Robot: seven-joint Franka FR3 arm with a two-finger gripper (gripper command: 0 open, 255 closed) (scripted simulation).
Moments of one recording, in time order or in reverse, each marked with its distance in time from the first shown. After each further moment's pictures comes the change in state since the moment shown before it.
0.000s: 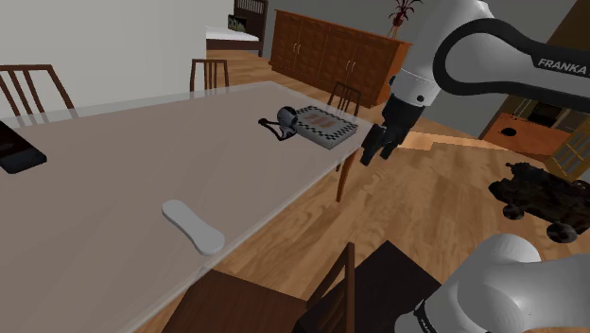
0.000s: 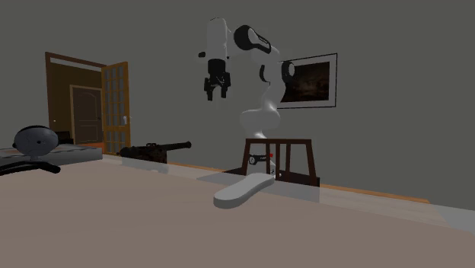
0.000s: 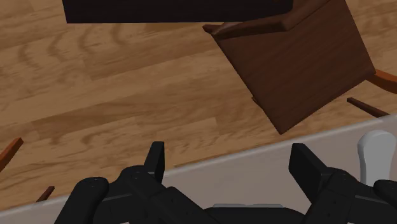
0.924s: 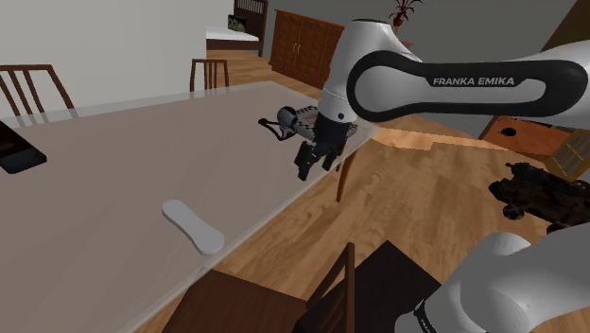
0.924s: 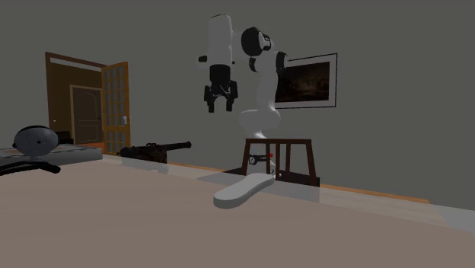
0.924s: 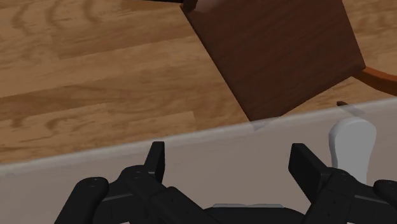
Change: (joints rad) arm 0.065 0.340 0.197 0.109 0.040 0.223 0.149
